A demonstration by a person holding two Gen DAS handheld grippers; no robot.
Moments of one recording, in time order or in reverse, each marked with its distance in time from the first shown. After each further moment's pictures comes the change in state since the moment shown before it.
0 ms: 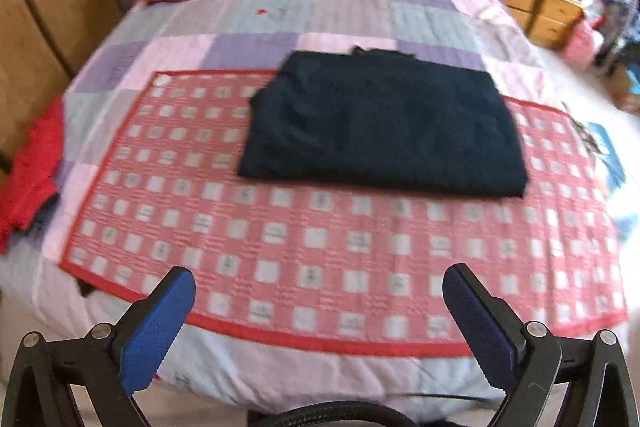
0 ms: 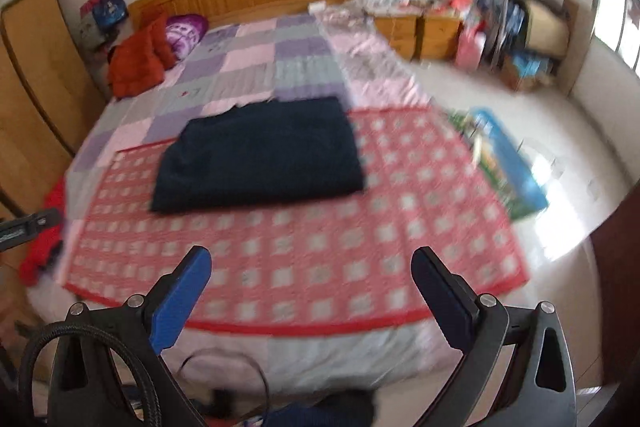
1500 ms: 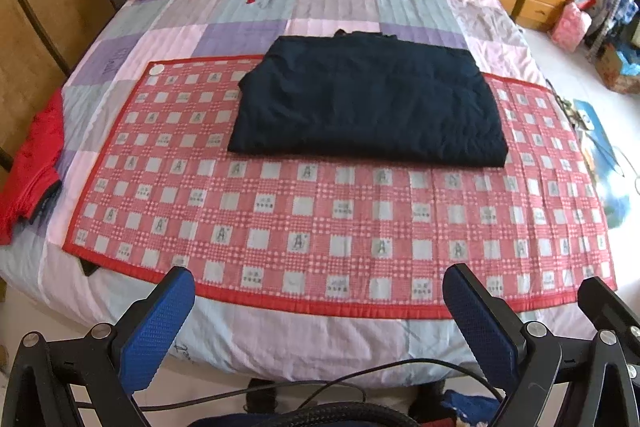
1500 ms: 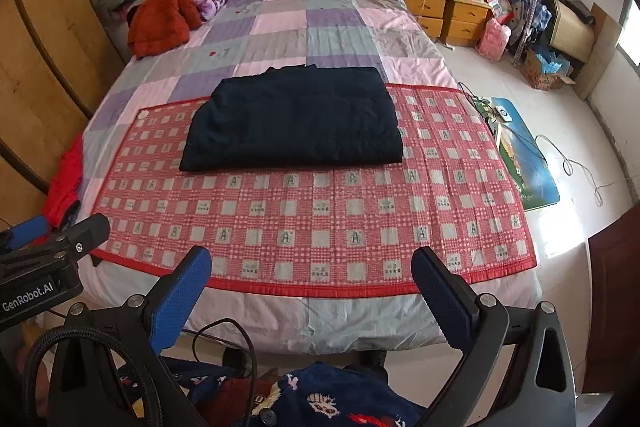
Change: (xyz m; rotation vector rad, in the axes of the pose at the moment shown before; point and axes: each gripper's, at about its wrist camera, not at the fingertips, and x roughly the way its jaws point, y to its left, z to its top) left arm -0.040 -0.014 -0.030 0.033 0.023 -0.005; right arm -0.013 0.049 0.006 -0.100 0.072 0.012
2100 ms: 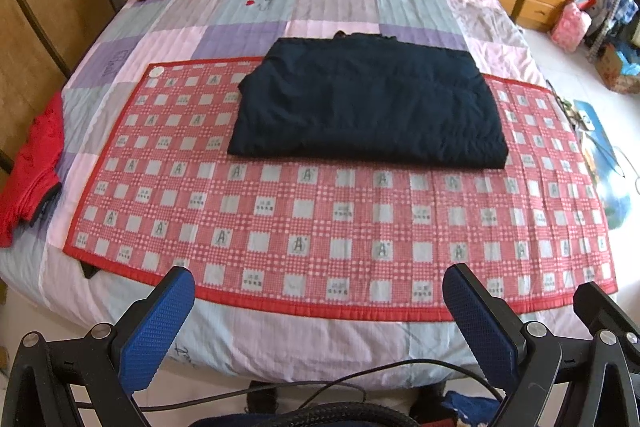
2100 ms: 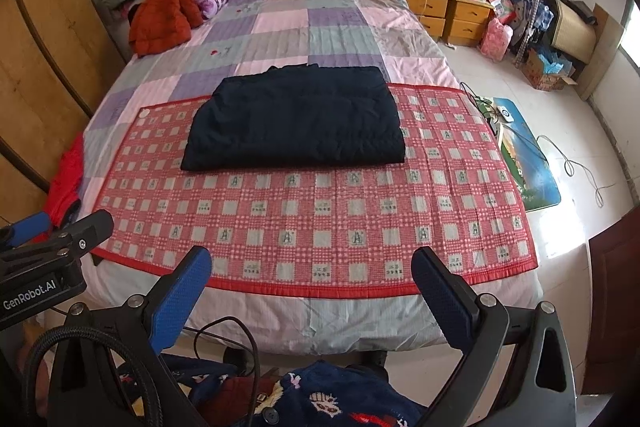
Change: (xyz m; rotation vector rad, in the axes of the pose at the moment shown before) left arm 0.001 0.000 0.003 0.007 -0.003 -0.002; right arm 0.001 0.003 0.001 0.001 0.004 0.002
